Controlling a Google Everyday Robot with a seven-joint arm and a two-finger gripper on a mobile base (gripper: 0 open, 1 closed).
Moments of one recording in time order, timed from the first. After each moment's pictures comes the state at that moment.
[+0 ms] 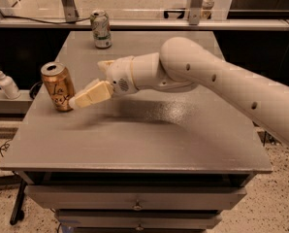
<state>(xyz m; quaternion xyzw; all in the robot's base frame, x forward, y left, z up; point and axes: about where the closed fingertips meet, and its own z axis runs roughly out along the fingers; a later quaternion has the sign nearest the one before) 0.570 0.151 0.879 -0.49 0.64 0.40 0.44</state>
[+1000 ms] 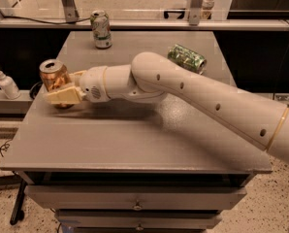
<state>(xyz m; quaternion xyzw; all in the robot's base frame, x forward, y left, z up) 0.569 0.225 0.862 -0.47 0.61 0.46 0.45</state>
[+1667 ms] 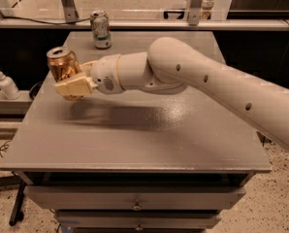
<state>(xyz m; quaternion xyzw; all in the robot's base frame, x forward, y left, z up) 0.553 0.187 0.901 -0.47 0.62 0.43 0.45</state>
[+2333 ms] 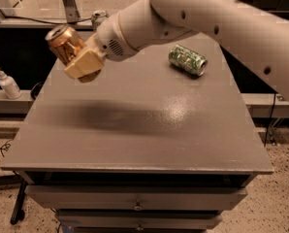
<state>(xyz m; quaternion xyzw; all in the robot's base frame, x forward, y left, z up) 0.556 0.145 0.957 -0.57 0.66 0.29 0.40</state>
